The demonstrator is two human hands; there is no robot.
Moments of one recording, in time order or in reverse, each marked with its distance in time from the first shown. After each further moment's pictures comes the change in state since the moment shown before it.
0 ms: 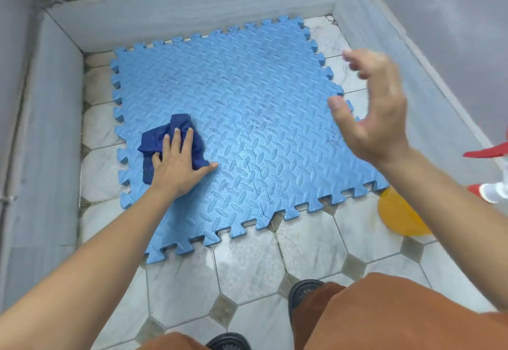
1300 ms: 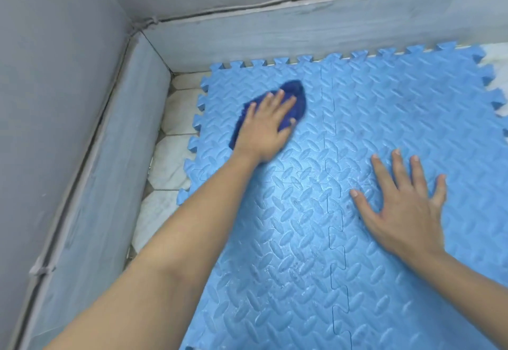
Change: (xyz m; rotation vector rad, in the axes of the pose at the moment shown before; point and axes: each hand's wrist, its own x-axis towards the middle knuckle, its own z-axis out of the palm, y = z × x) left_hand 0.240 -0.013 -0.034 0.017 0.224 0.150; right_hand -0.007 0.071 0.223 -0.353 -0.706 0.440
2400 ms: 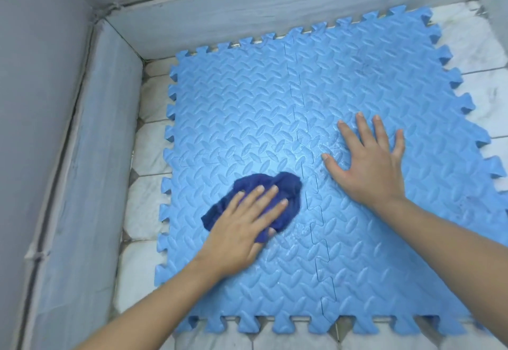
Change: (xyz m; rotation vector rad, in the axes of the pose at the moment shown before) left_hand -0.231 0.044 0.011 0.049 -0.171 0.318; right_hand 0.002 0.004 0.003 0.024 0.033 -0.038
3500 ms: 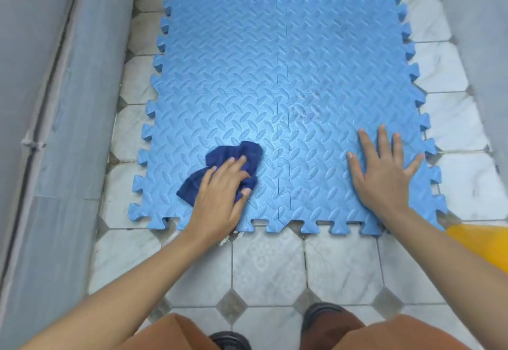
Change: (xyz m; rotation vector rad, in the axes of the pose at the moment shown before) left_hand -0.082 0.060 0.016 -0.272 0.185 -0.275; right_hand -0.146 0.053 -0.016 -0.067 -0.027 0.149
